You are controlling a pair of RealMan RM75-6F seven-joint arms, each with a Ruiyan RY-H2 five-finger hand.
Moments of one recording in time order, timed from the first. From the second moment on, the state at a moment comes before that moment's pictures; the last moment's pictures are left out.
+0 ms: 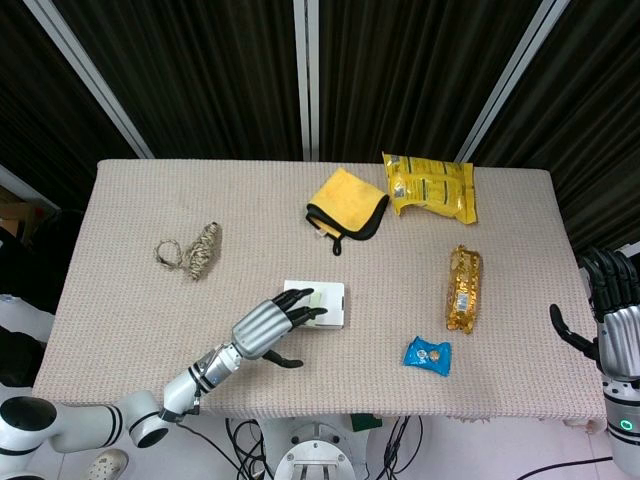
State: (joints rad) left arm -0.67 -1.74 0.04 -1.29 1.73 1.22 -0.09; right arm 0.12 -1.31 0.13 -1.23 -1.66 1.81 0.37
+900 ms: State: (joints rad) left arm -0.34 -1.36 -0.01 -1.36 1.47 1.47 0.10; right arm 0.08 -1.18 0.07 -1.32 -1.50 1.54 0.03
